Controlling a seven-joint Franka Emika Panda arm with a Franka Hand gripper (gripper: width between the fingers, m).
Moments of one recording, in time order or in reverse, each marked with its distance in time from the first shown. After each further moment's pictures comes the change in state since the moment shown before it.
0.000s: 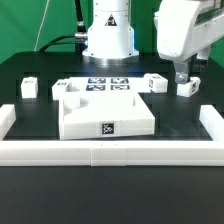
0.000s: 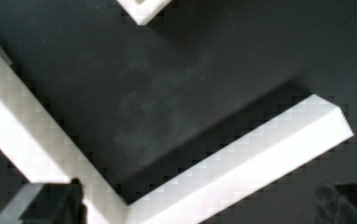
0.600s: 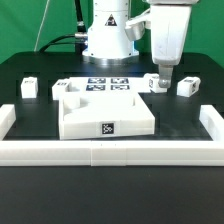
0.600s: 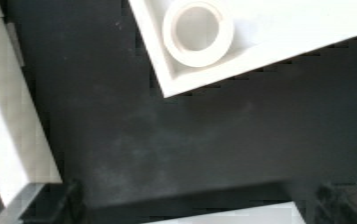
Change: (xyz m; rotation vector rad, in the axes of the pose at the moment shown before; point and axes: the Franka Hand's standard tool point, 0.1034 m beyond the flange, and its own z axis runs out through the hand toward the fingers) arm -0.041 0.003 0.013 -0.050 0.016 -0.373
